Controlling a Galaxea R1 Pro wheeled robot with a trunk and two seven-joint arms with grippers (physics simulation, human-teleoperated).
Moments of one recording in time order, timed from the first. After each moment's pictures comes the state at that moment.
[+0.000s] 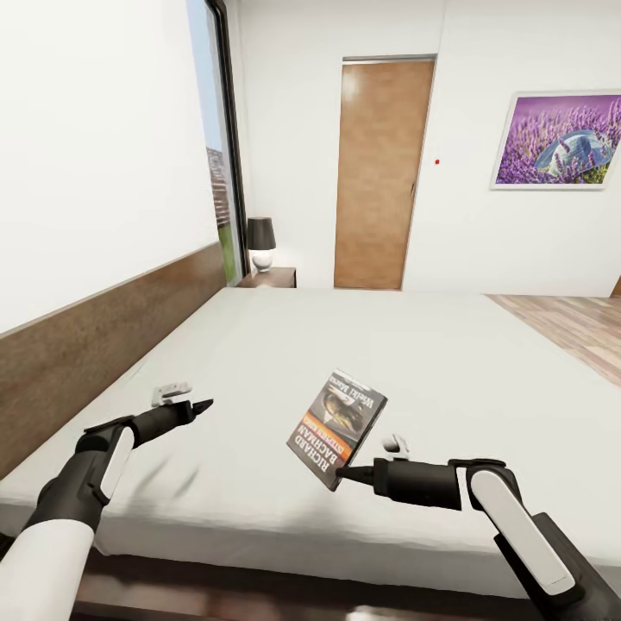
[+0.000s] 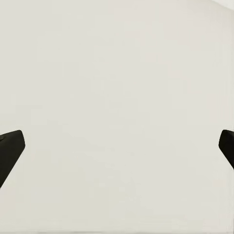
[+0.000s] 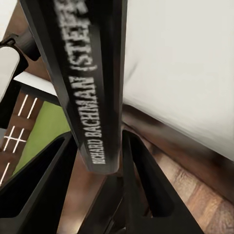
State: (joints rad) left arm -0.66 0.17 0.21 -0.97 0.16 0.57 -0.46; right arm -0.37 -0.28 0.29 -1.58 -1.18 1.05 0.16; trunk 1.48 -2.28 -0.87
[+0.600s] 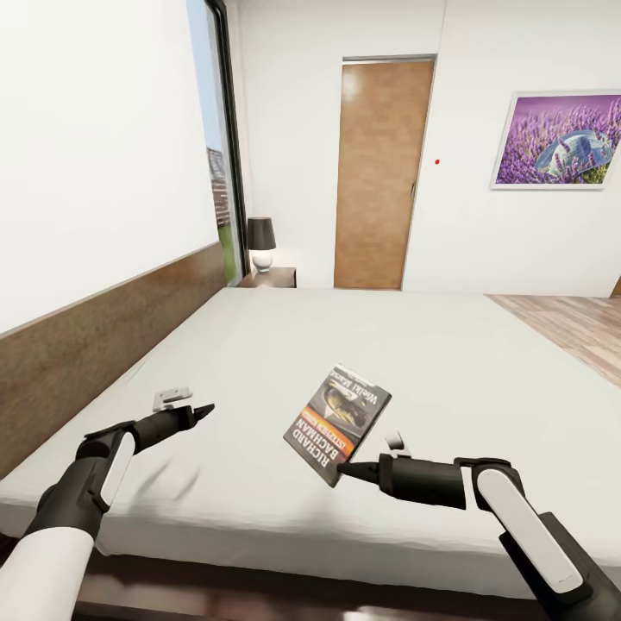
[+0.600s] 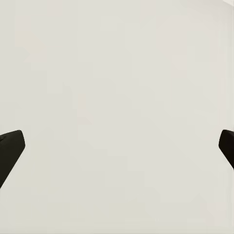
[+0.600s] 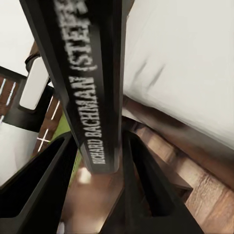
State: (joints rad) left arm -0.64 0.16 0.20 -0.98 0.17 0.57 -0.47; right arm -0.37 -0.29 0.28 -1.58 -1.25 1.05 0.22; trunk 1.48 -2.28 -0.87
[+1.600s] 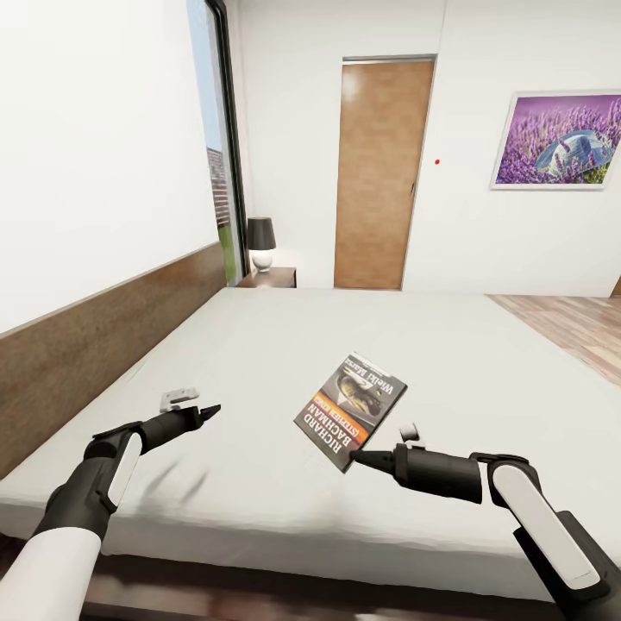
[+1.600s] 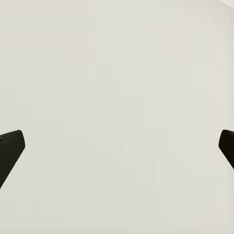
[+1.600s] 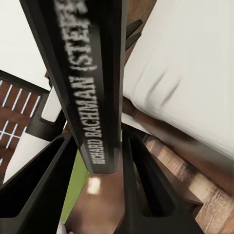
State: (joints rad) left arm -0.64 0.14 0.20 -0.98 0.16 0.57 -0.47; right arm -0.36 -0.32 0.22 -1.58 -1.26 1.05 0.31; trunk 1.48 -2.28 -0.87
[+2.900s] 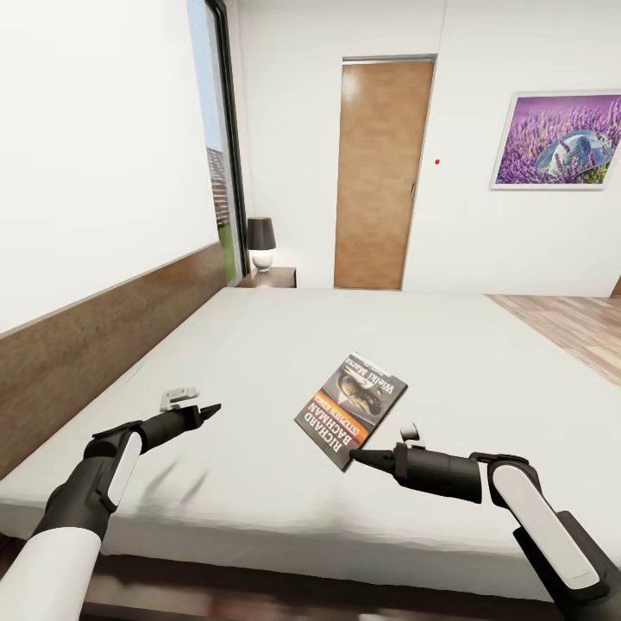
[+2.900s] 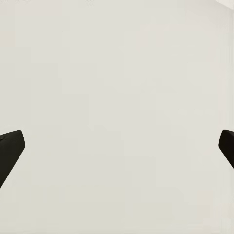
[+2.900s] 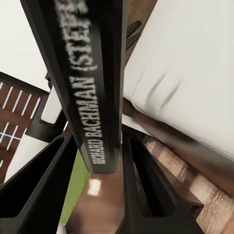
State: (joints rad) left arm -0.64 0.14 0.20 -0.99 0.17 0.57 -0.47; right arm -0.36 -0.31 0.21 -1.58 -1.26 1.05 0.30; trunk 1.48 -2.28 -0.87
